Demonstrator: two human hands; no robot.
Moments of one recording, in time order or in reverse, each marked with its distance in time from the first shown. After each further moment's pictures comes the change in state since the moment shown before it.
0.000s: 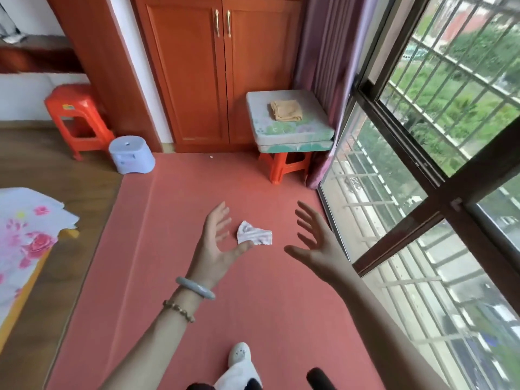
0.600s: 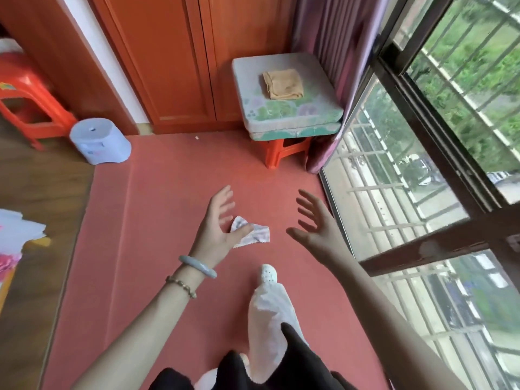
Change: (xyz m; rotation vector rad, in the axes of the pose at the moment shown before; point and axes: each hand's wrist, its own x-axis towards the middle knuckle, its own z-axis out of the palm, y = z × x) left_hand 0.237 -0.067 0.032 0.032 -0.126 -0.106; right_hand 0.238 0.058 -0.031 -0.006 0.071 0.131
